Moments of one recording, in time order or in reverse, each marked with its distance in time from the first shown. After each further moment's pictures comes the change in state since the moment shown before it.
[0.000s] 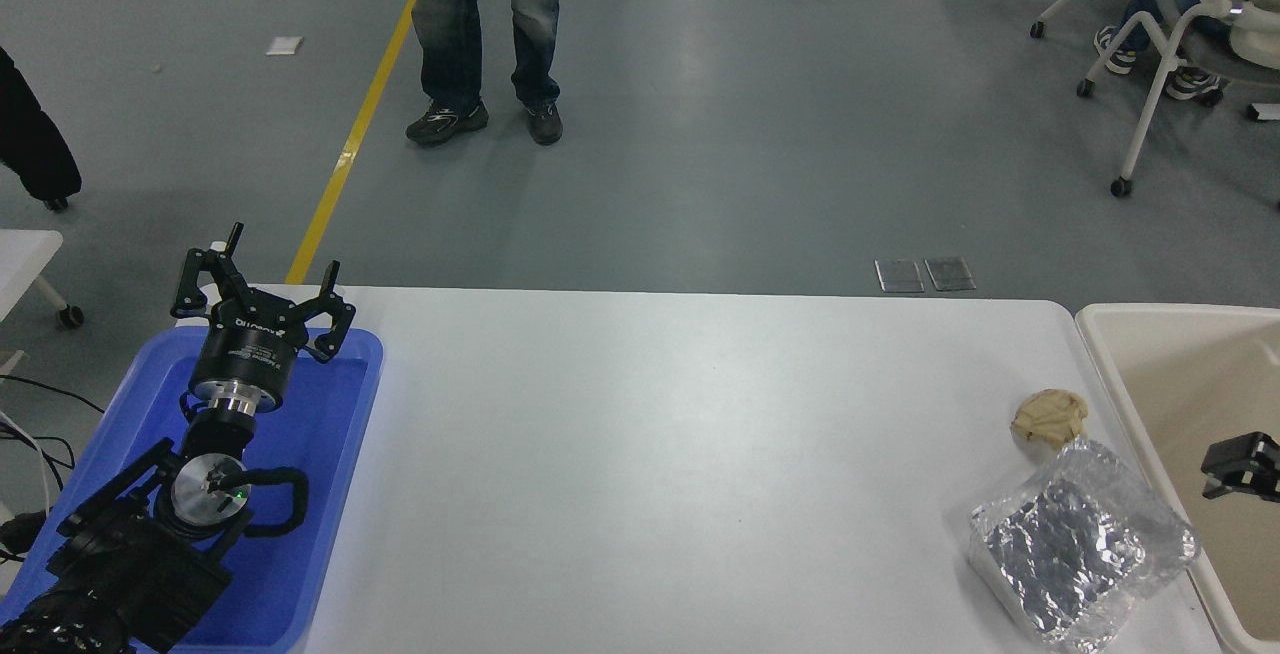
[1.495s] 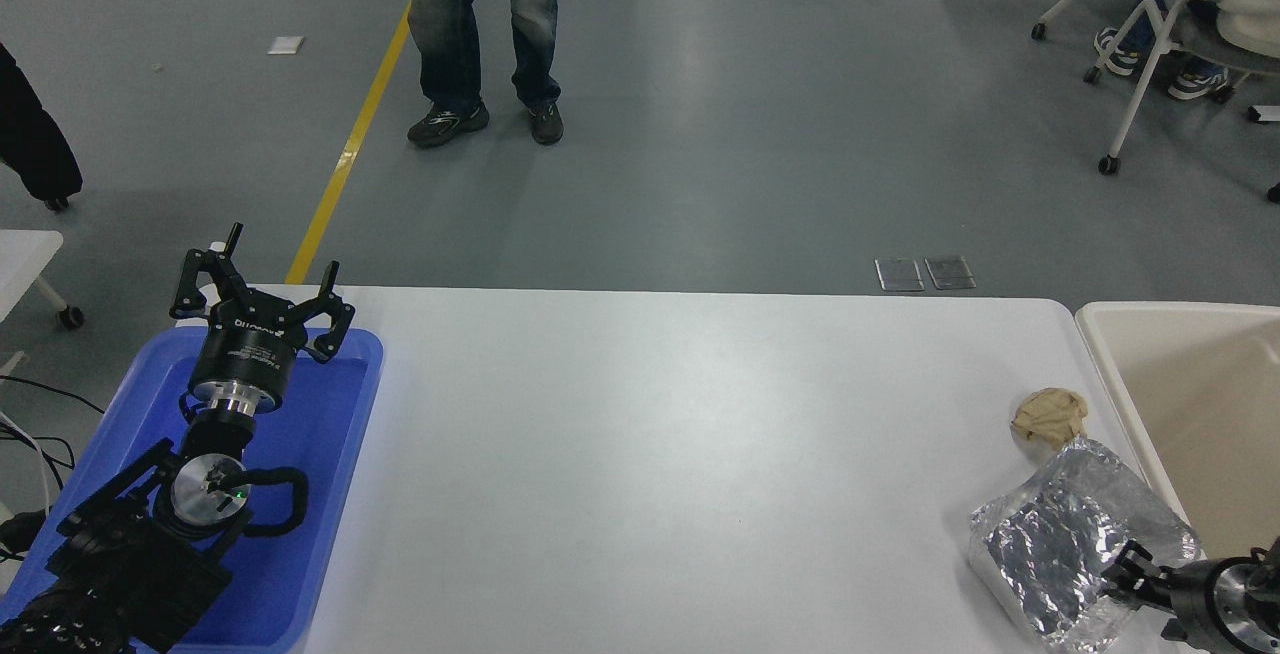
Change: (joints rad) left arm 0.000 0.000 -0.001 0.000 0.000 0.000 0.000; right arm -0.469 0.139 0.337 -0.039 0.007 -0.345 0.006
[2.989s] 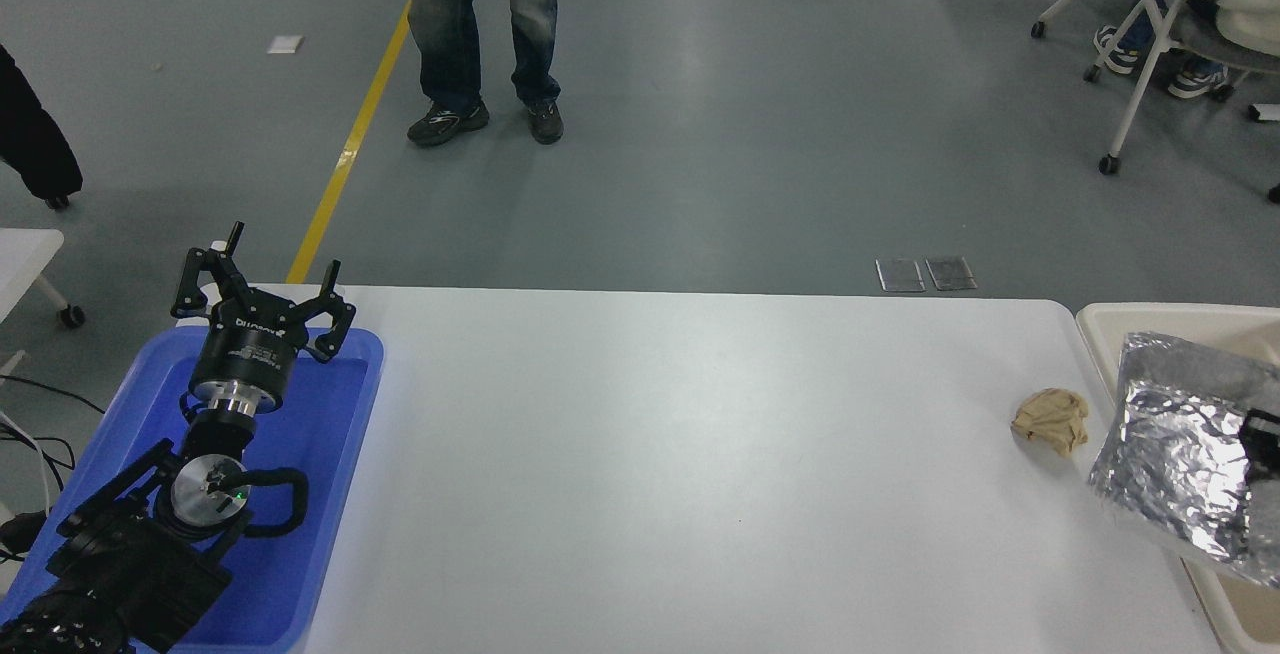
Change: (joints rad) left arm 0.000 0.000 0.001 0.000 0.001 0.000 0.001; right arm 0.849 -0.203 -0.469 0.137 -0.086 0.334 -0.007
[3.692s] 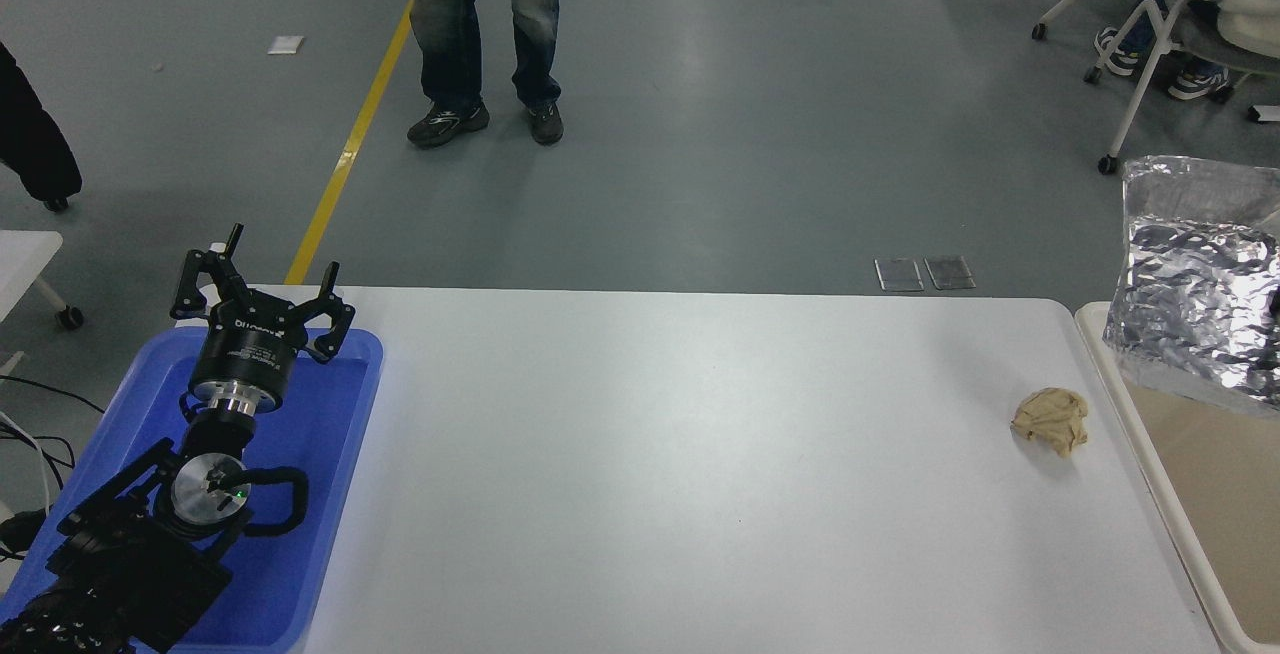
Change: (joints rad) left arm 0.000 0.000 0.000 0.000 0.000 0.000 0.000; right arm 0.369 0.033 -0.132 0.009 -0.019 0.207 -0.014
